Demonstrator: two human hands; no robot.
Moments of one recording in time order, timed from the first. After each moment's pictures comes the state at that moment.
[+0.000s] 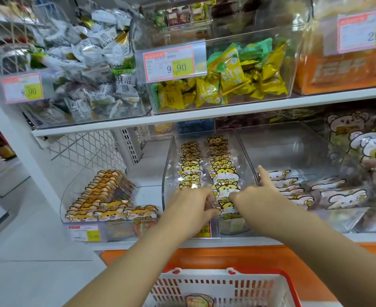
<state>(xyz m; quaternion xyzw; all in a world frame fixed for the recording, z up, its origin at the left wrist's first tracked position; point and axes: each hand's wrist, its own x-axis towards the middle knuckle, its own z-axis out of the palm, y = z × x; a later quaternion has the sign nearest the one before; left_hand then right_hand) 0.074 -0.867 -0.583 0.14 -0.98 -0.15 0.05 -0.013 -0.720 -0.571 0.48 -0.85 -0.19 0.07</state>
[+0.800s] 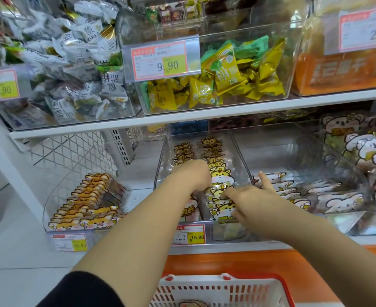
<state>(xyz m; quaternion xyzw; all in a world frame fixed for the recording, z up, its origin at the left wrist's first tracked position) -0.030 -0.902 -0.566 0.18 -0.98 -0.06 -0.07 -0.037 -0.716 -0.587 0.46 -0.89 0.00 -0.01</state>
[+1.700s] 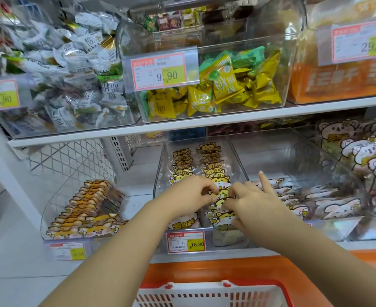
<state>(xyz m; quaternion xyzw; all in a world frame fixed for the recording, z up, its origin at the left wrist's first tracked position) 0.020 -0.896 -0.564 0.05 -0.97 -0.22 -0.02 -0.025 -0.714 -0.582 0.46 -0.88 -0.05 0.08</state>
